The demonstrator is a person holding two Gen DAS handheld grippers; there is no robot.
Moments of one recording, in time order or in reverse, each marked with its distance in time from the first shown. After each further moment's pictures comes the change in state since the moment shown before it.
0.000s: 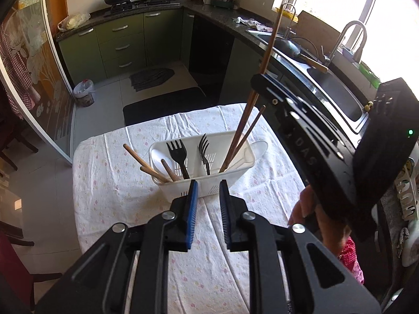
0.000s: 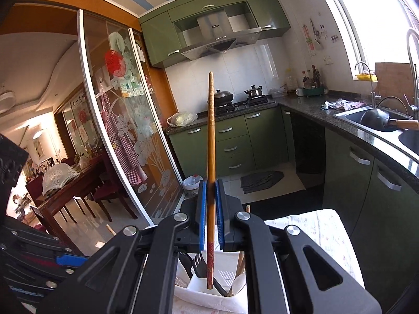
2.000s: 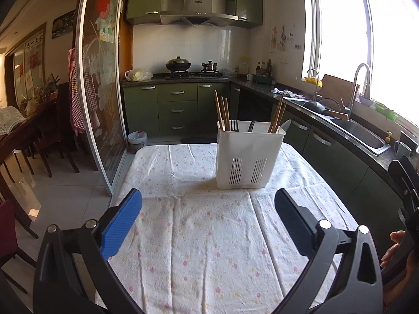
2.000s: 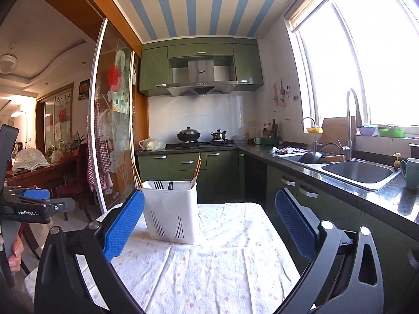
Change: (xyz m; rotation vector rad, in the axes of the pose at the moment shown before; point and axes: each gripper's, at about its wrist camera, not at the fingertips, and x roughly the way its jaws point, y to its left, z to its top) left arm -0.058 0.009 -0.230 -0.117 -0.527 0.256; right arm -0.292 0.025 -0.178 -0.151 -0.252 -0.220
